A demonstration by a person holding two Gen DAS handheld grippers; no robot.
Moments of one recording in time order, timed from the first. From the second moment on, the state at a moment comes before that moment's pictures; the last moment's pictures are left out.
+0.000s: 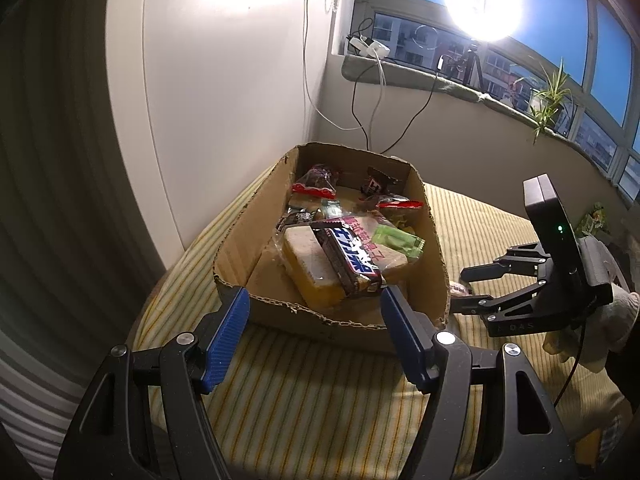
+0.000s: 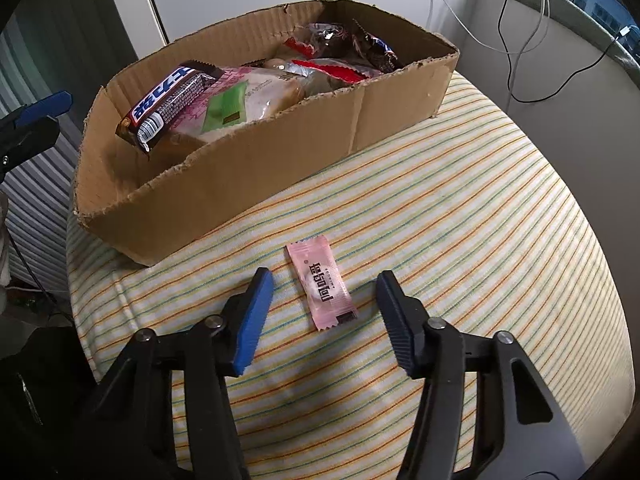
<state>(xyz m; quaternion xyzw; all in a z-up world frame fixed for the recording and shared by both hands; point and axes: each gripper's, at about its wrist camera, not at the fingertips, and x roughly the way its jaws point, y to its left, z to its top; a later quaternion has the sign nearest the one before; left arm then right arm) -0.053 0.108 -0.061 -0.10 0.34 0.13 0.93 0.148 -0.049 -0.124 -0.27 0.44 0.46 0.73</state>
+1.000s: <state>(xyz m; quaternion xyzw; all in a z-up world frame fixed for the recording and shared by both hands) -0.048 0.102 -0.062 -0.11 0.33 0.12 0.93 0.135 -0.064 -0.098 -0.25 0.43 0.44 0.75</state>
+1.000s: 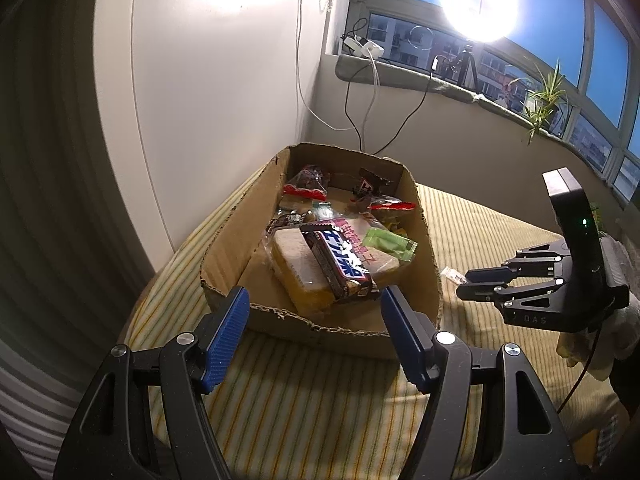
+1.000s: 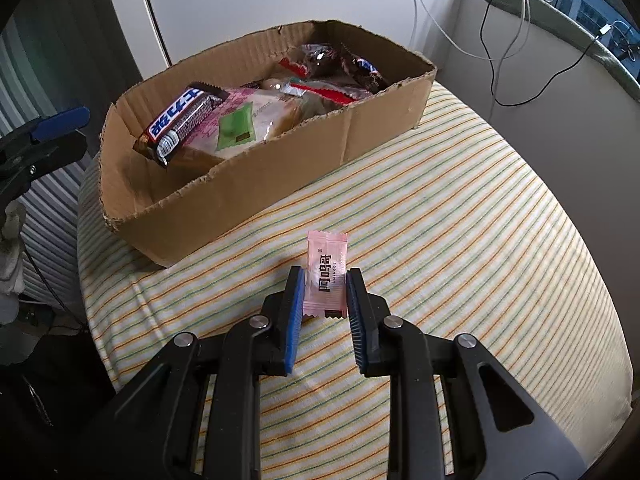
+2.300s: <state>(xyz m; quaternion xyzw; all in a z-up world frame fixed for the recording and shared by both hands) -0.037 0.109 -0.049 -0.11 0.32 0.13 0.93 0.133 -0.003 -0.034 -0.17 0.36 0.47 0.79</state>
